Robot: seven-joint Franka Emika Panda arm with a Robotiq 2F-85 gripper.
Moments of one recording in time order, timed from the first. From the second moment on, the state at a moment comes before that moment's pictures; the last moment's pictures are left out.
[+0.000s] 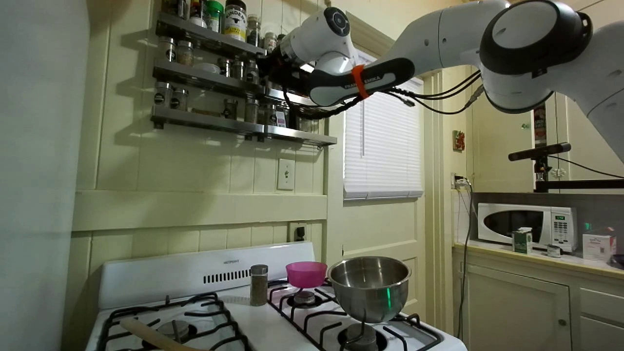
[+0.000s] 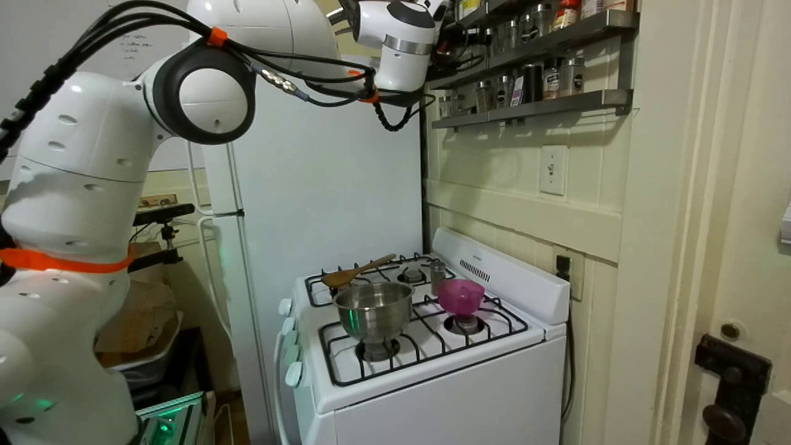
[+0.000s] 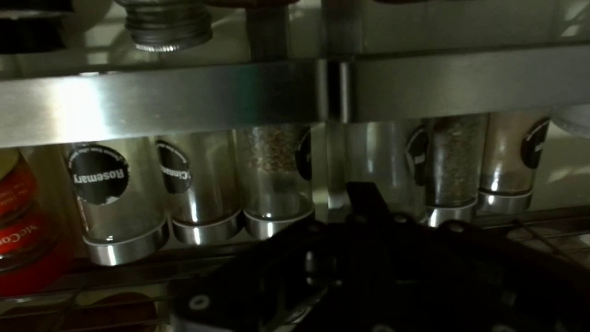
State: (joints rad) arm -0.07 0.41 0.40 -1.07 -1.25 2.92 1.12
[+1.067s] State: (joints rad) arm -0.06 0.41 0.42 -1.07 -1.24 2.92 1.11
